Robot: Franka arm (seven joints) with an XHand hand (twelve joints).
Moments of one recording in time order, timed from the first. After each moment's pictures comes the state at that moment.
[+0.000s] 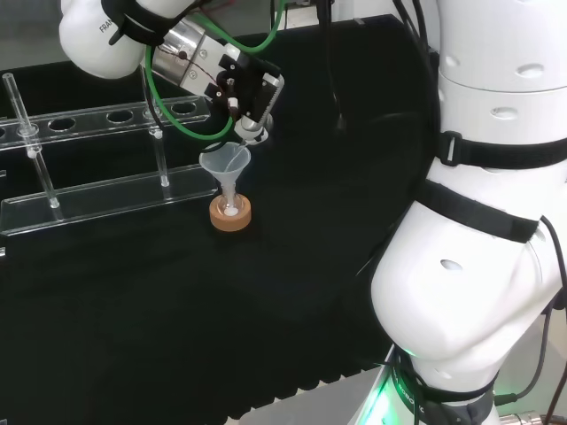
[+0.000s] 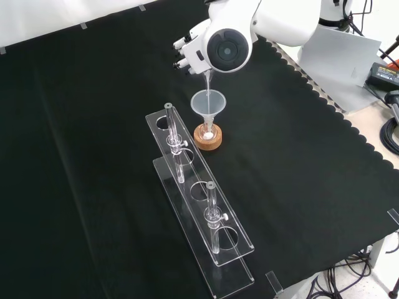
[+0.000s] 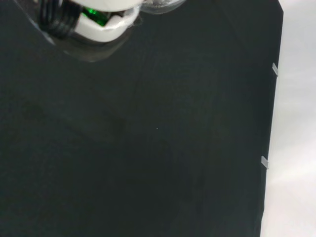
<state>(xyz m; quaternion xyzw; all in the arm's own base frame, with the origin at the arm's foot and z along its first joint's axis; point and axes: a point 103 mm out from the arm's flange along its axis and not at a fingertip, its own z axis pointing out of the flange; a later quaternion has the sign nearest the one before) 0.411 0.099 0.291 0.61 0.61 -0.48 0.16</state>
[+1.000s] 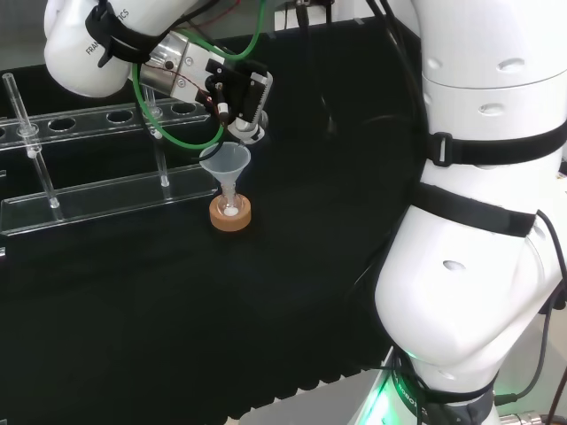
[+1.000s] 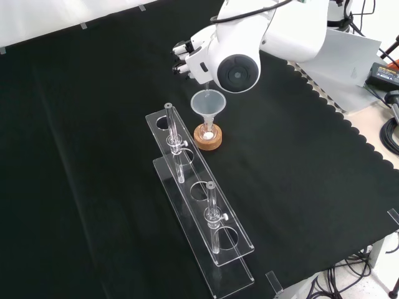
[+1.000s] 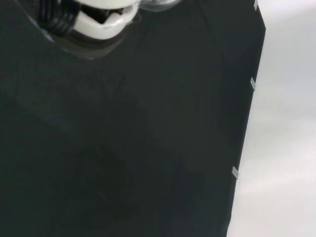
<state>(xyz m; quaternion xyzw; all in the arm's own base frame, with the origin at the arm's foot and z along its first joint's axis) 0.418 0.110 0.290 0.58 0.60 -0.51 0.20</state>
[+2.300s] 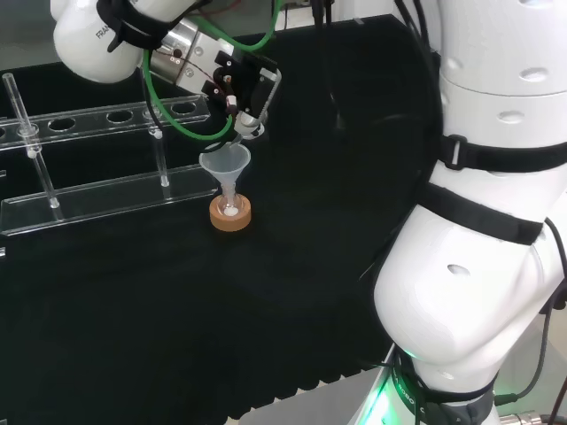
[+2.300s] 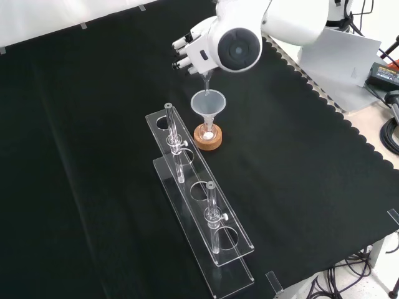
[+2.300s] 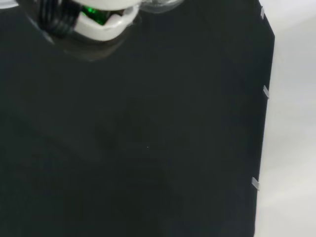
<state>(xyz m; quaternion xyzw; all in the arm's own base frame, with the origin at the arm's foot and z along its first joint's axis) 0.415 0.103 0.299 0.60 0.63 -0.47 0.18</state>
